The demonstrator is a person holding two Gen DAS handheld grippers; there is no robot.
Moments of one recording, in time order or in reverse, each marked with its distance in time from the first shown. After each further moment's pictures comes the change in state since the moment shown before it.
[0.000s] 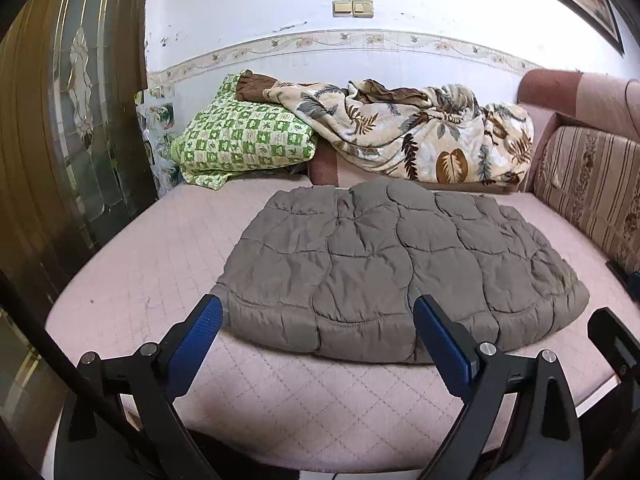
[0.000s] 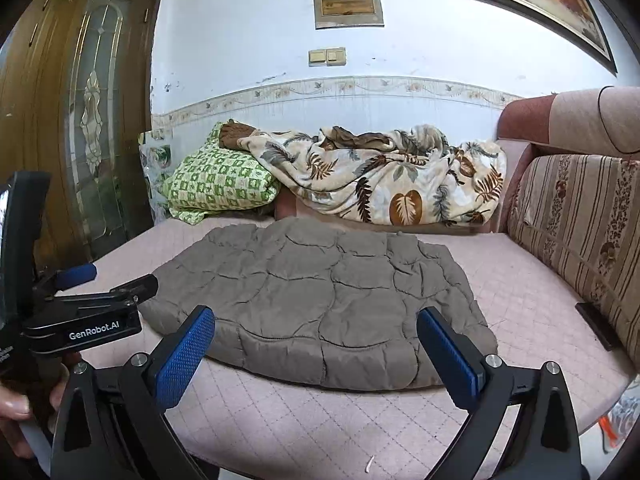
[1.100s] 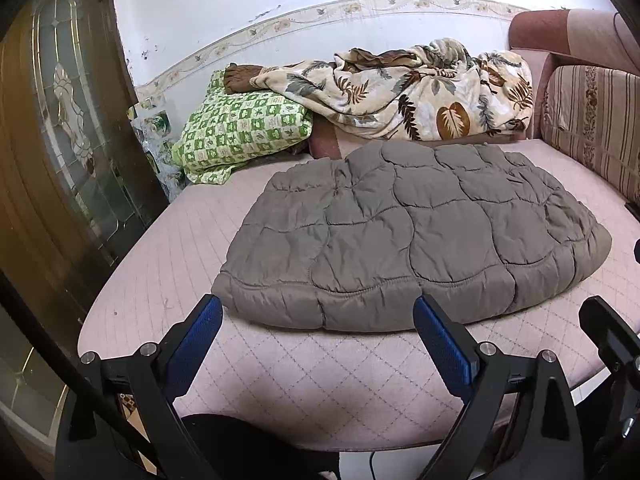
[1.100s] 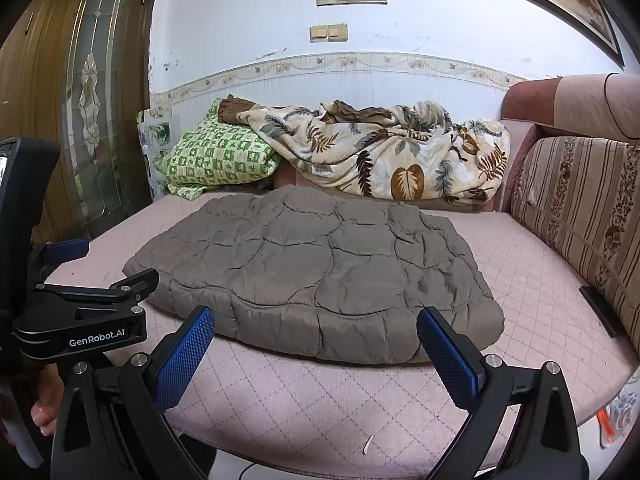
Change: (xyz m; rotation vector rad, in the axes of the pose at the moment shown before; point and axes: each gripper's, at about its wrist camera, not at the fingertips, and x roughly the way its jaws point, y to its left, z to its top) left arm 0.008 -0.028 -0.009 0.150 0.086 0.072; right arm 0.011 -0.002 -0.018 0.000 0.083 0.006
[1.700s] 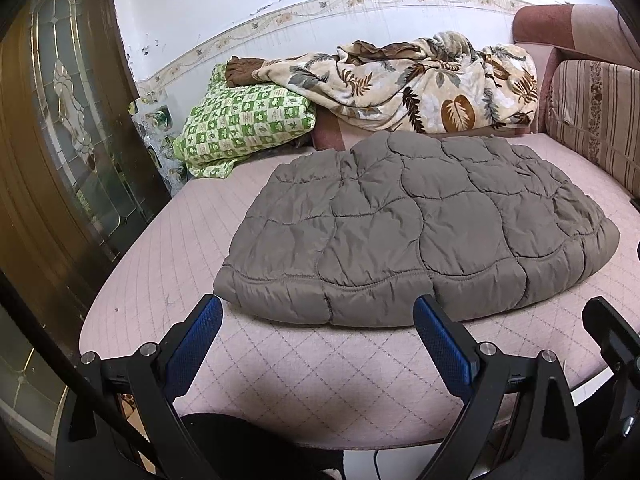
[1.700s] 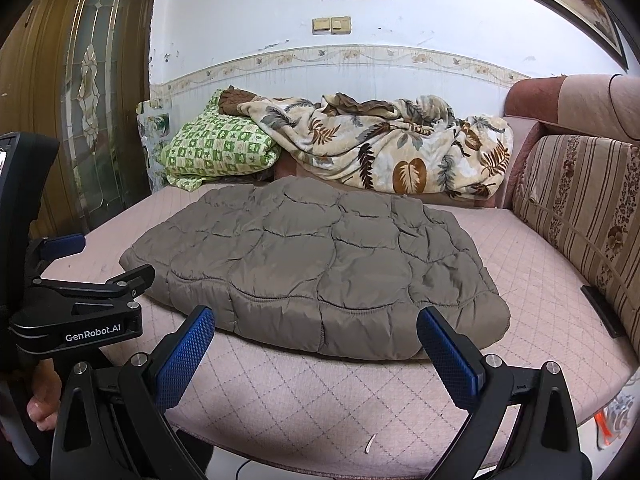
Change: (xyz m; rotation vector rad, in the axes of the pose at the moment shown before) left arm 0.009 0.004 -0.003 0.003 0.021 0.011; right arm 0.010 0.001 -0.003 -0.016 0.026 -0.002
